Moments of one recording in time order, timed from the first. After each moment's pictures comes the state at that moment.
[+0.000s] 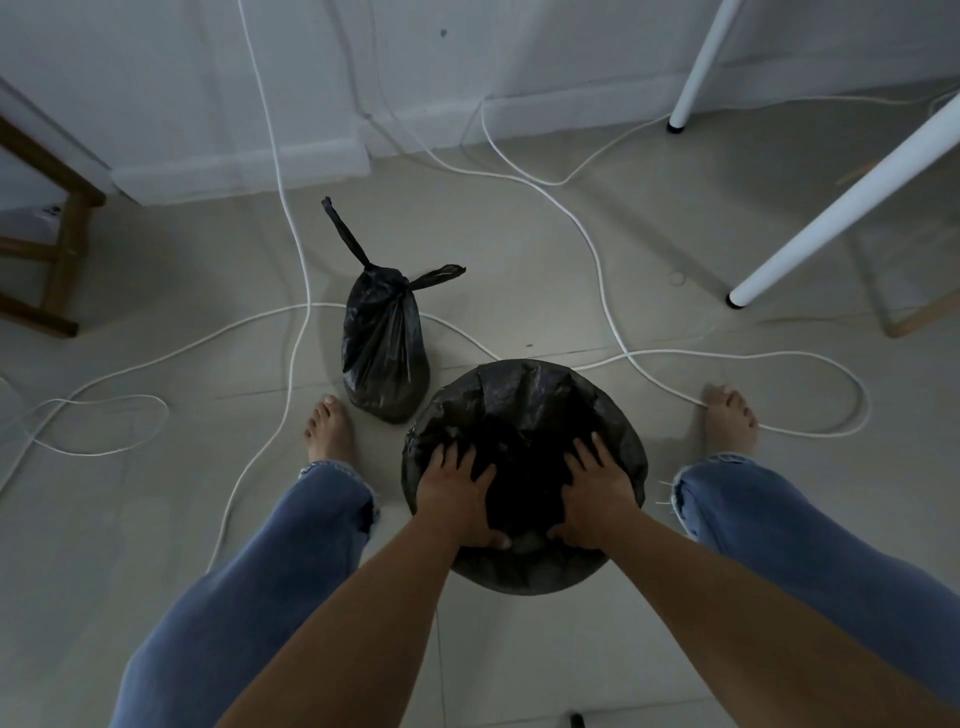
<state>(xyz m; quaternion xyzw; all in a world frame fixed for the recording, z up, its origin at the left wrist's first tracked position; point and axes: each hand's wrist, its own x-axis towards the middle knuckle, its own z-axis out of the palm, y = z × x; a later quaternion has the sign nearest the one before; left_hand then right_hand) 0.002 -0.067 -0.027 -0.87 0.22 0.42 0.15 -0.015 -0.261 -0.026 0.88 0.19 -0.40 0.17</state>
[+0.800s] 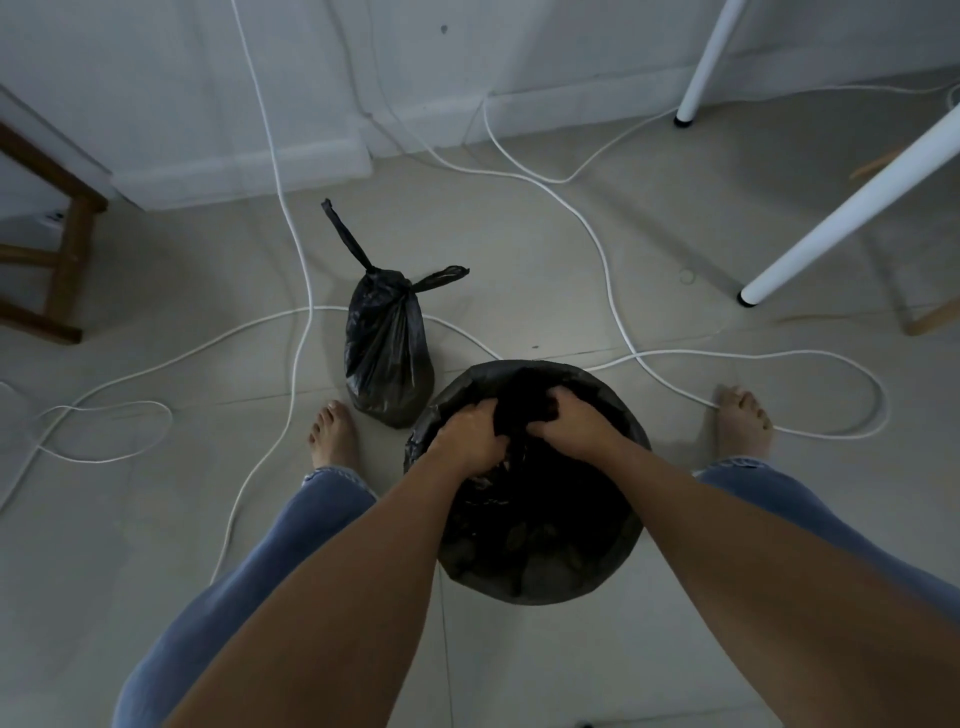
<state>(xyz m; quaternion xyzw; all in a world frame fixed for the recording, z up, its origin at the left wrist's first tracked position) 0.073 -0.080 -0.024 -0.91 0.02 0.36 -0.20 0.067 -0.247 -0.018 0.85 -0.14 -0.33 -0.40</state>
